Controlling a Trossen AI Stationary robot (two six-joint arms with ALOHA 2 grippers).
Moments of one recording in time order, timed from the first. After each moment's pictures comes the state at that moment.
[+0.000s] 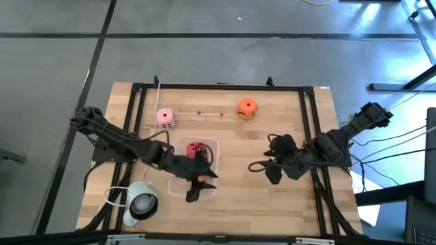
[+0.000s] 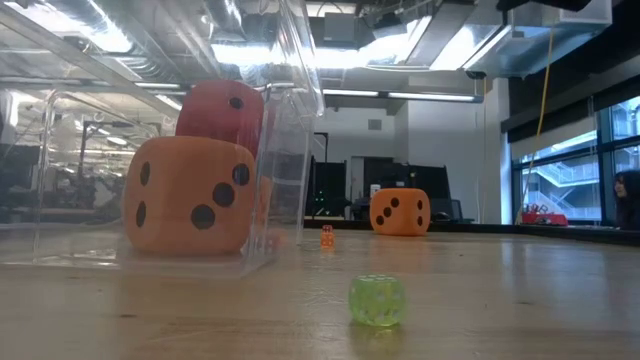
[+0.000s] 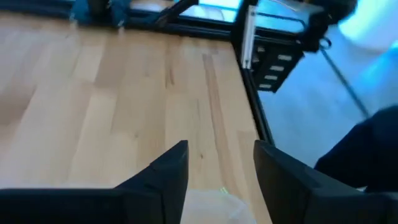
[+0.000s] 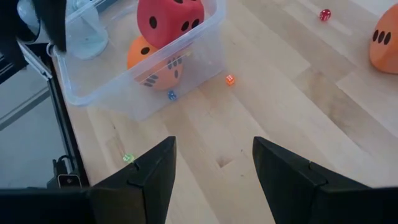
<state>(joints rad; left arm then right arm) -0.38 1.45 1.24 -0.25 -0.12 -0.34 0.59 1.27 1.25 -0.95 0.51 1.07</state>
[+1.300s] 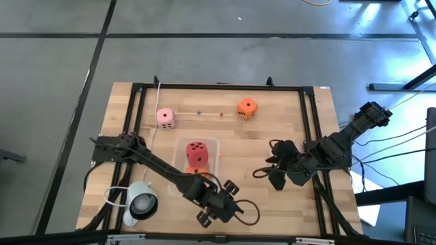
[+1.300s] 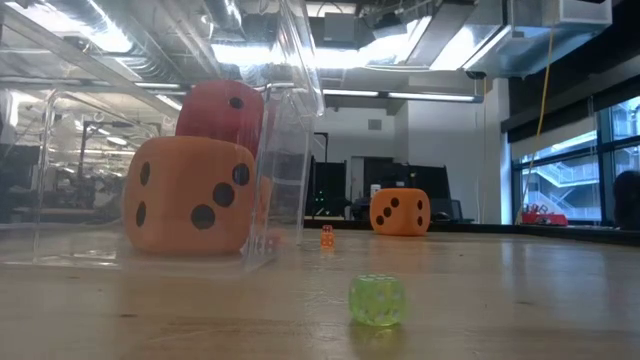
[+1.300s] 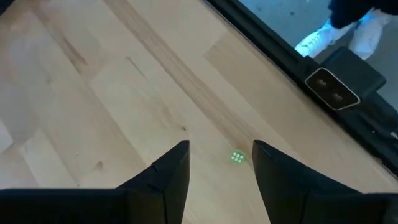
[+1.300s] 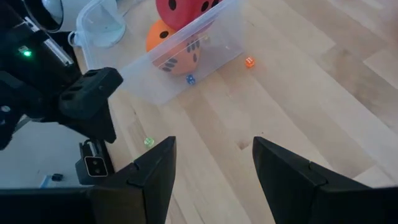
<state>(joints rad) -0.48 2.06 1.95 -0.80 -0.07 0.28 0.66 1.27 1.25 -0.94 0.48 1.15</state>
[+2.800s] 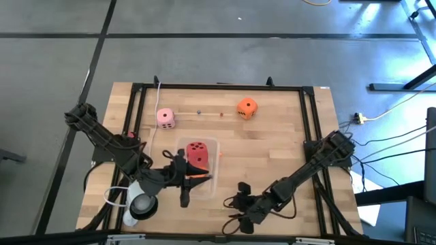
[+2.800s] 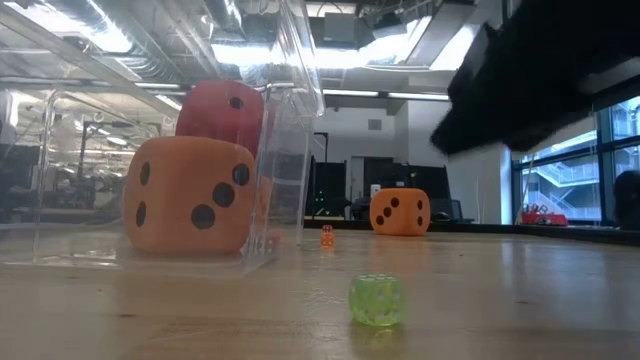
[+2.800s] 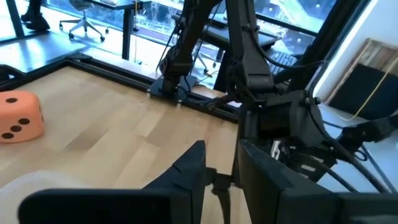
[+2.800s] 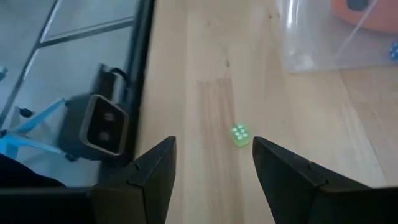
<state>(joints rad) -0.61 1.33 1.17 -0.07 -0.75 -0.54 0.70 1.93 1.12 0.06 0.33 0.66</state>
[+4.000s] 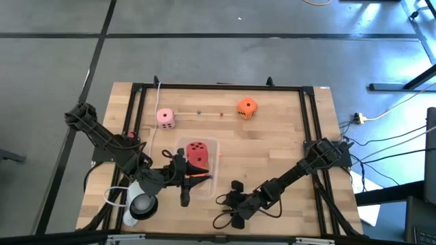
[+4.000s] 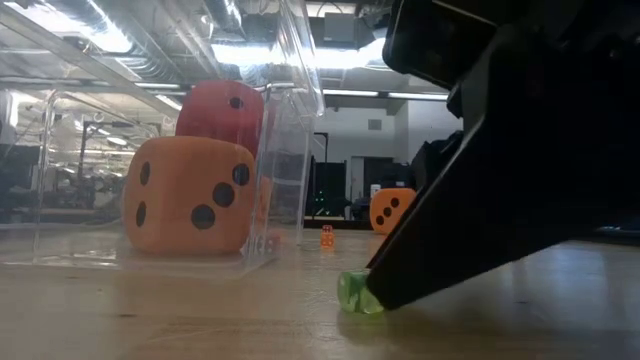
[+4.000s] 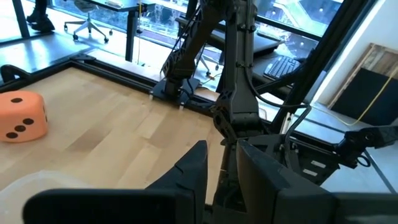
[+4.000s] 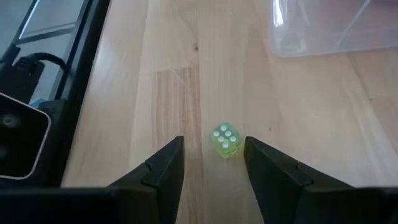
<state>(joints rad) -0.61 1.33 1.17 -0.07 -0.77 -0.55 0.64 2.10 1.12 0.22 0.32 0.62</state>
